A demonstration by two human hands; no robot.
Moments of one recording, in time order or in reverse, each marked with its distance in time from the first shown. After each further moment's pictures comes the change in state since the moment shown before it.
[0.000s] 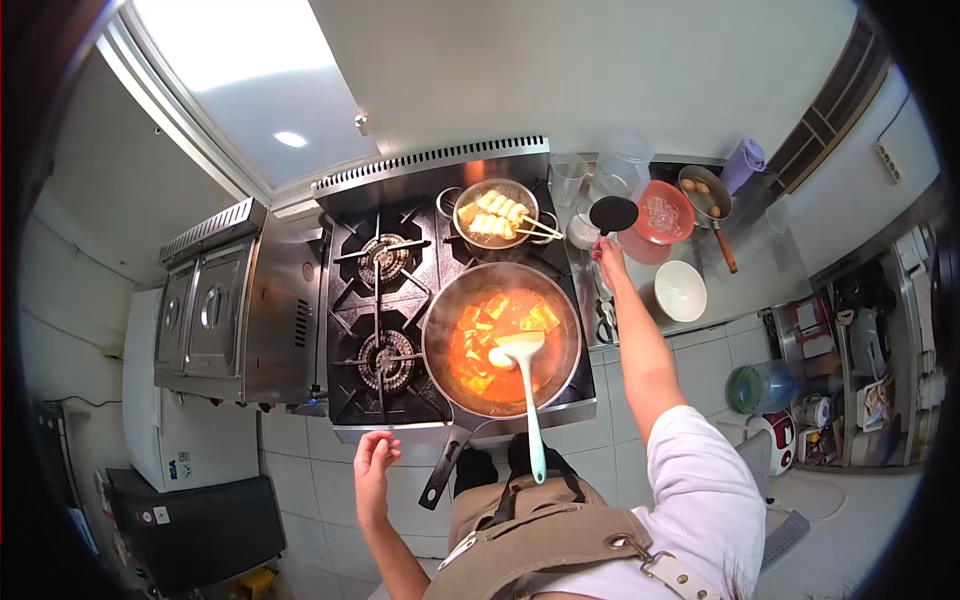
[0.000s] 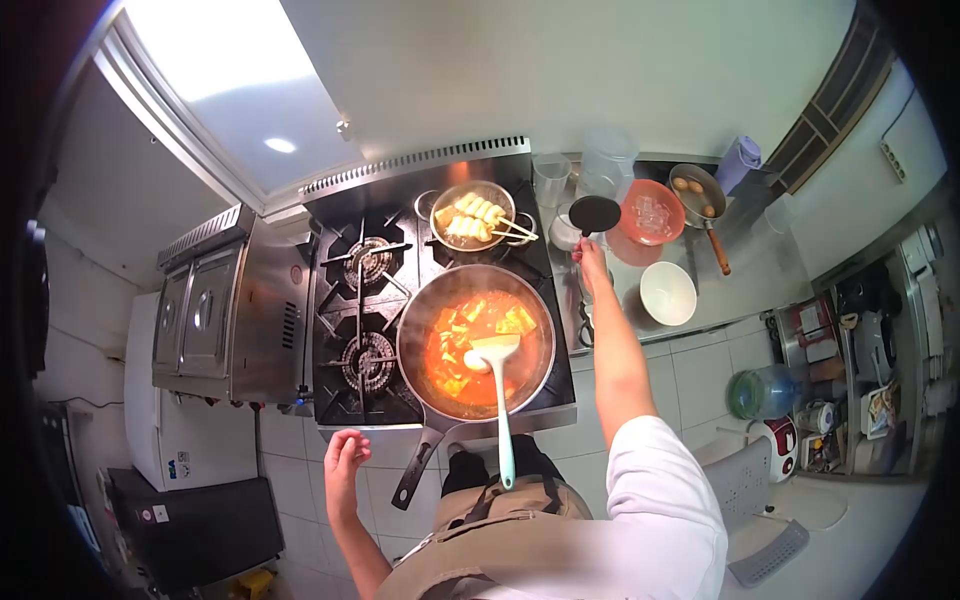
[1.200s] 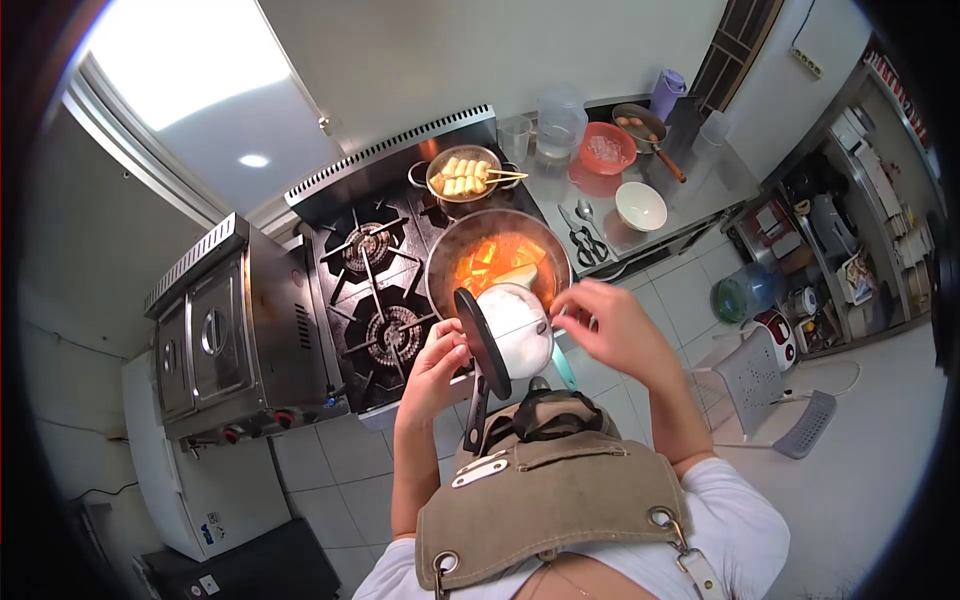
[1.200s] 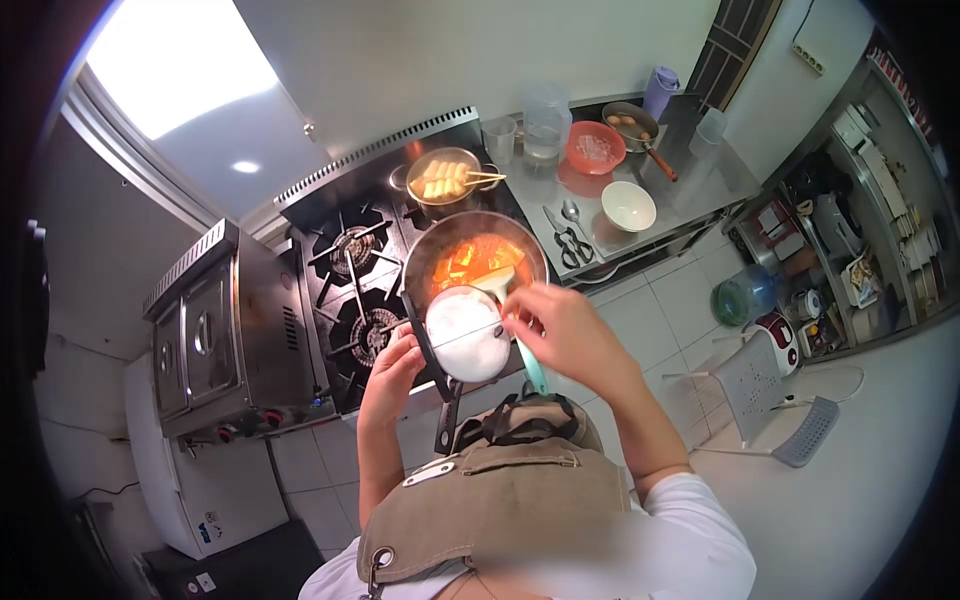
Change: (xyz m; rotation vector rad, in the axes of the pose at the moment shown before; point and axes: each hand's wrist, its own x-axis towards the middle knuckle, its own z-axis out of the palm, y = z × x) left_hand 0.045 0.044 0.032 -0.219 -0.916 0.135; right_hand -0.468 -0.223 0.152 -1.005 -0.318 -0.497
